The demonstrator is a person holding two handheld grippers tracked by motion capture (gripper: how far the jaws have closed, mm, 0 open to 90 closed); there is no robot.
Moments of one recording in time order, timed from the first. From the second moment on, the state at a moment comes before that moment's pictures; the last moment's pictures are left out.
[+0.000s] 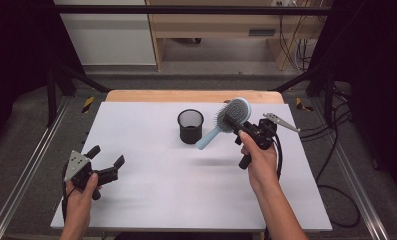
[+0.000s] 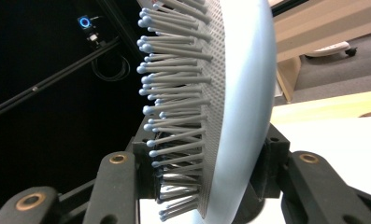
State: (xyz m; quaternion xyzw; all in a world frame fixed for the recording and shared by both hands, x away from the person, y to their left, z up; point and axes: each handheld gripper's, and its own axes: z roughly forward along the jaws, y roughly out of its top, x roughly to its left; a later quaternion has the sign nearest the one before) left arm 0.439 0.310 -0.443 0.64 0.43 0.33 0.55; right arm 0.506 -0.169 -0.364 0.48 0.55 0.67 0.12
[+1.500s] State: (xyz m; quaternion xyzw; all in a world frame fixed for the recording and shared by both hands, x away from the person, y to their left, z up) left arm 0.440 0.305 -0.444 0.65 0.42 0.32 0.55; right arm 0.579 -0.137 -0.327 0.50 0.51 0.69 0.13
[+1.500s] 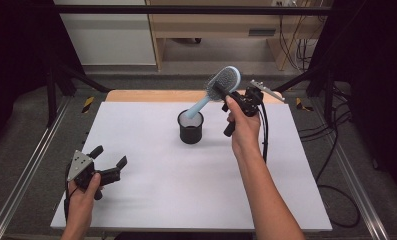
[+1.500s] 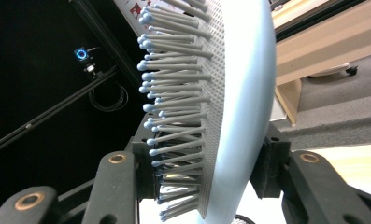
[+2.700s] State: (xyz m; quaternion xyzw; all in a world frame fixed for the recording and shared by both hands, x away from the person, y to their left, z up) left arm 0.441 0.304 -0.445 0.65 0.42 0.32 0.55; right arm 0.593 -0.118 -0.352 0.51 0.54 0.65 0.16
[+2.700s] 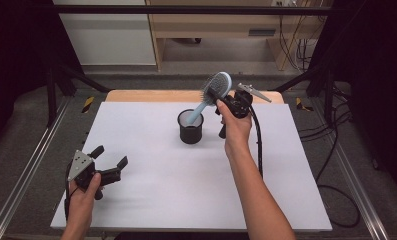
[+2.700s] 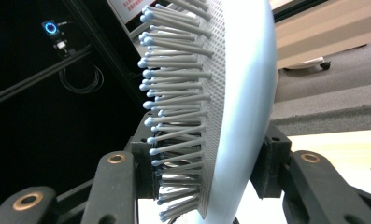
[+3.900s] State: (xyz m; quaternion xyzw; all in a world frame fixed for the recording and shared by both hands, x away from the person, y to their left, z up) left arm 0.442 0.305 -0.445 0.65 0.42 0.32 0.55; right arm 0.601 -0.101 -0.377 0.52 0.56 0.62 0.15
